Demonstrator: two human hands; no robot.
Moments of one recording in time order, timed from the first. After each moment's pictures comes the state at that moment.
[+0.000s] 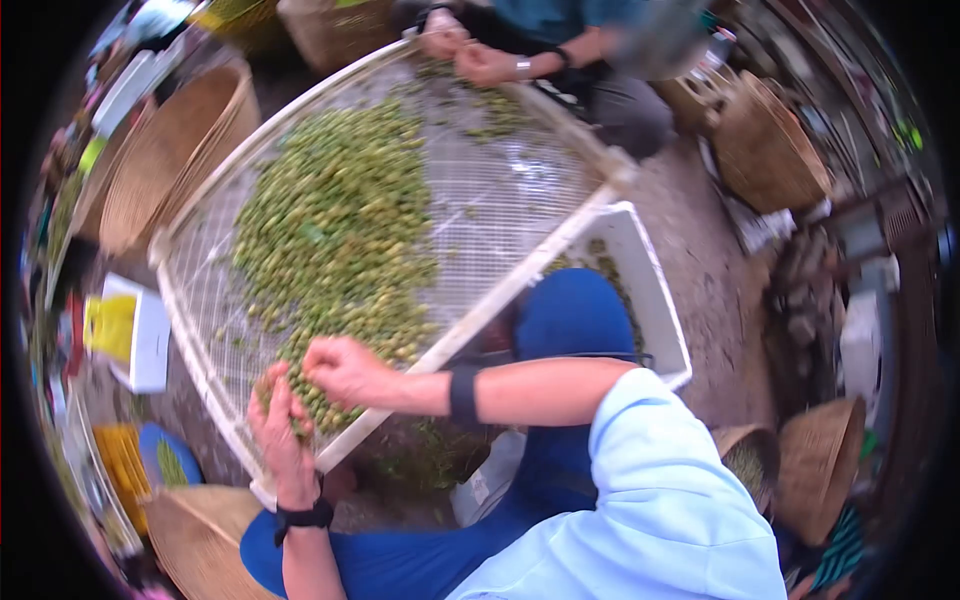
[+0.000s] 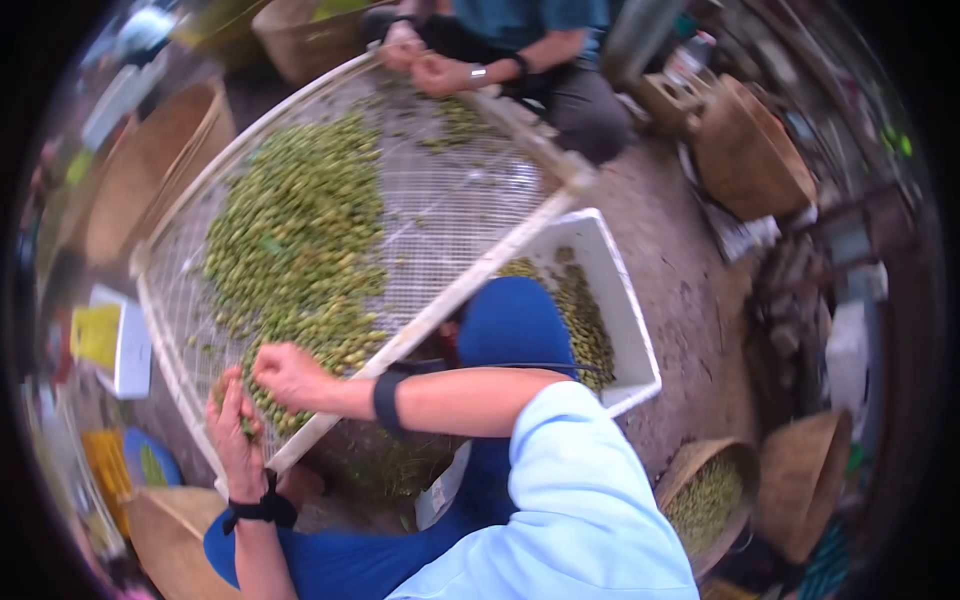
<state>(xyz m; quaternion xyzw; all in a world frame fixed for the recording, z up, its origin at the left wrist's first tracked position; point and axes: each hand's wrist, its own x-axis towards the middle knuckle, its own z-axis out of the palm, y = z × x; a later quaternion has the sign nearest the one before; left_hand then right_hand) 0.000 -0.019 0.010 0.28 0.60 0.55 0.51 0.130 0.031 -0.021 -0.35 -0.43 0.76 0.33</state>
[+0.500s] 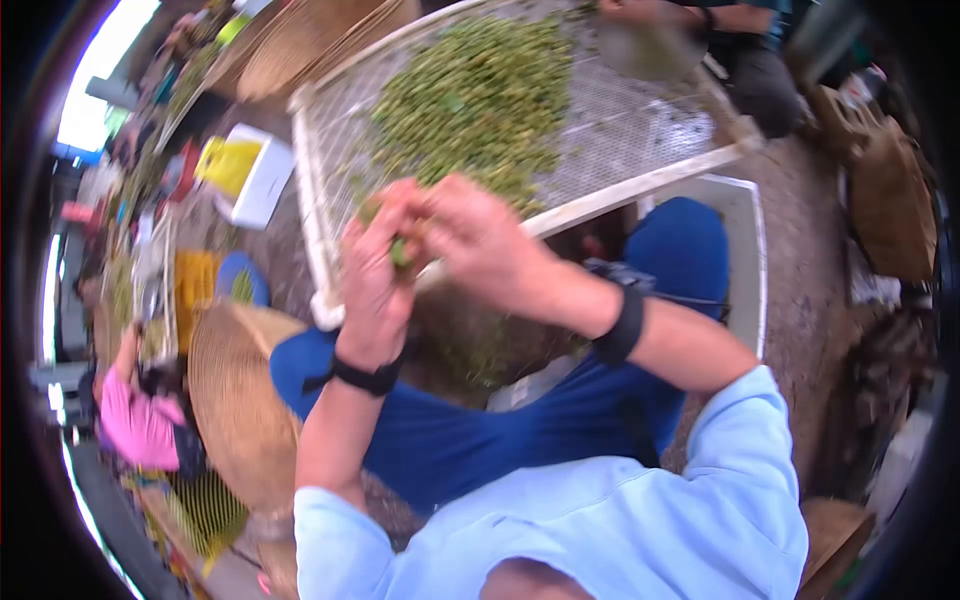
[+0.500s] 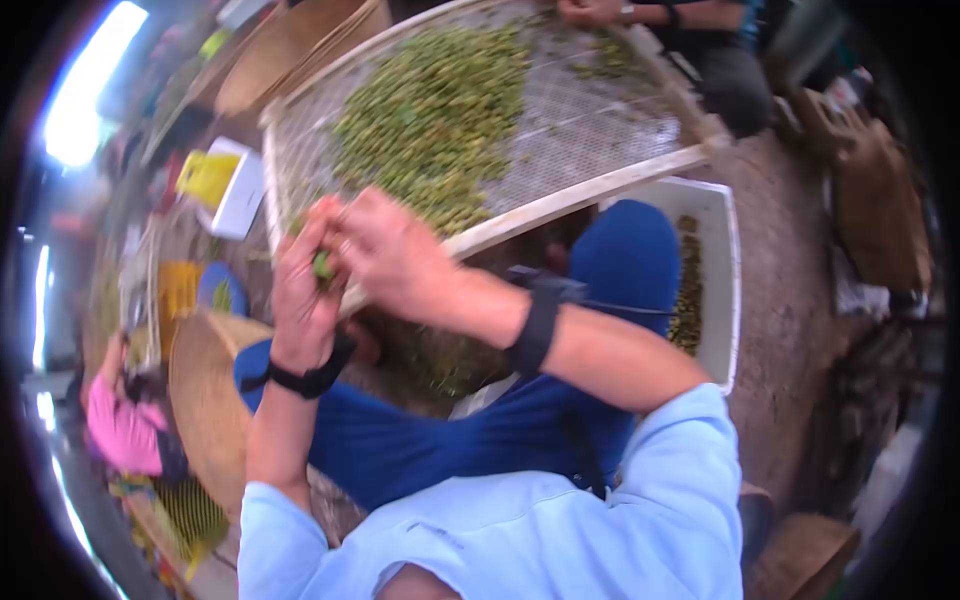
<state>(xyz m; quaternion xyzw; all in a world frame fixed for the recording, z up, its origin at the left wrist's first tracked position) 0.069 -0.055 0.089 0.23 0.48 0.63 0.57 0.193 -0.022 0.061 -0.25 -0.73 0.41 0.48</state>
